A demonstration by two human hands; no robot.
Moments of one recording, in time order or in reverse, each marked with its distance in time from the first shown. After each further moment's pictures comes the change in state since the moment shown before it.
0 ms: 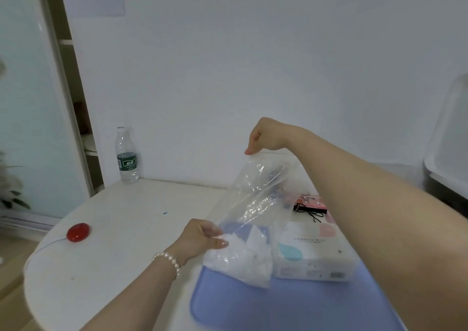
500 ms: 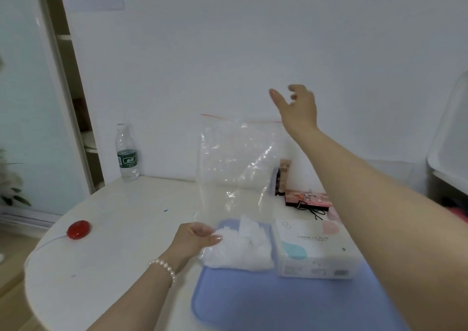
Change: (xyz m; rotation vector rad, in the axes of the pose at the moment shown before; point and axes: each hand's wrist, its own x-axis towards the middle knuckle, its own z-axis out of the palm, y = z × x) left_hand -0.007 -0.013 -0.004 -0.226 0.113 -0.041; right_hand -0.004 0.021 -0.006 0.421 0.887 0.062
